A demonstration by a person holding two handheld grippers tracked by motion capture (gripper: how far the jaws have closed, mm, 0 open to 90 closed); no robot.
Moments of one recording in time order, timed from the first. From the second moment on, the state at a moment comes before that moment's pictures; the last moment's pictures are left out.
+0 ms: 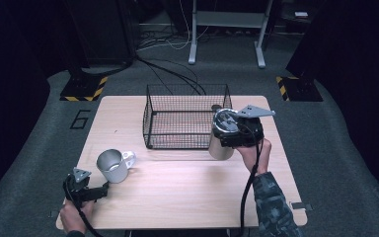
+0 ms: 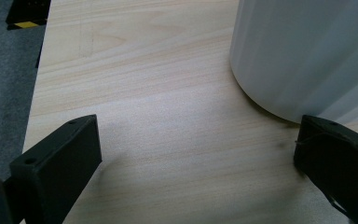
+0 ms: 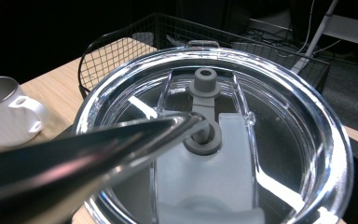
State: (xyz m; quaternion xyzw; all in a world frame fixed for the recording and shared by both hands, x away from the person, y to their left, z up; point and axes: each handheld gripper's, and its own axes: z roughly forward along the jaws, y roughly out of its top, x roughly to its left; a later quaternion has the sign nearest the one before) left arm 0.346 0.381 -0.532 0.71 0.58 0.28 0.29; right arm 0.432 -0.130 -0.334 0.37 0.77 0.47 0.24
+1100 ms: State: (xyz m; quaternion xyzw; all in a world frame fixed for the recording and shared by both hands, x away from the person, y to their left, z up) left arm 0.345 0.380 -0.532 0.71 0.58 0.28 0.29; right arm 0.462 -0.107 -0.297 0.35 0.77 0.48 0.25
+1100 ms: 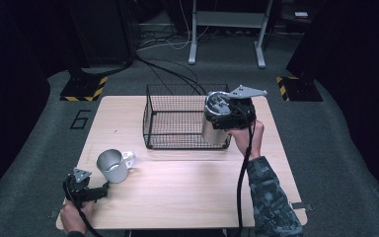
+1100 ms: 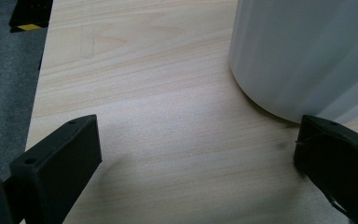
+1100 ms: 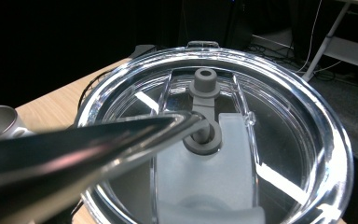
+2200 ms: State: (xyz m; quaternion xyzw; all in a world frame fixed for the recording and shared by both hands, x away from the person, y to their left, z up) left arm 0.345 0.380 -0.532 0.71 0.58 0.28 0.29; right arm 0.521 -0.100 -0.286 0.37 0.76 0.47 0.26
